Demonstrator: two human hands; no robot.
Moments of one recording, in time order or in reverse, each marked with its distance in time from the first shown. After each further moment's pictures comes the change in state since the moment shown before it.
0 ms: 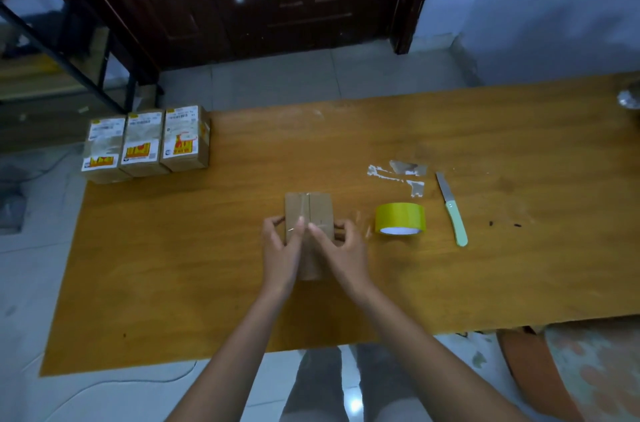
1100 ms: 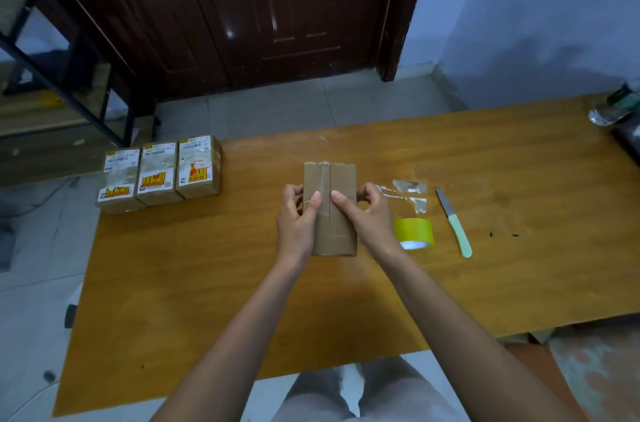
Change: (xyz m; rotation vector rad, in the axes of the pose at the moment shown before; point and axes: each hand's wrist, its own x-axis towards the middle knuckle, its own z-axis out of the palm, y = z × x) left_hand 0.021 0.090 -0.017 -0.128 -0.125 0.286; right_hand 0.029 -0.091 -0.022 0.006 0.116 -0.267
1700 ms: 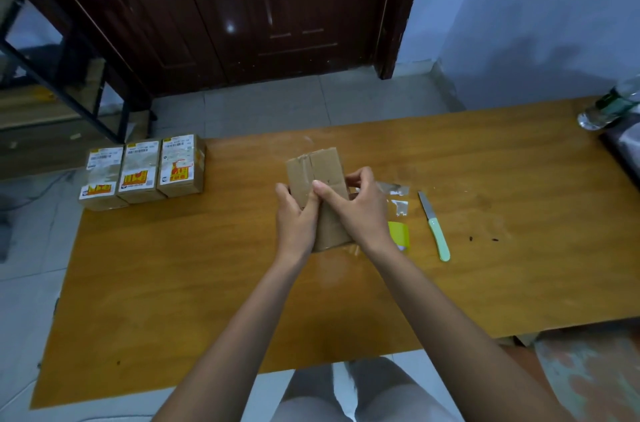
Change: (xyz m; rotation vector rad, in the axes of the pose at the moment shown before) left_hand -0.005 0.017 0.049 0.037 0.059 -0.019; right_hand 0.009 -0.032 -0.038 -0.164 0.037 -0.005
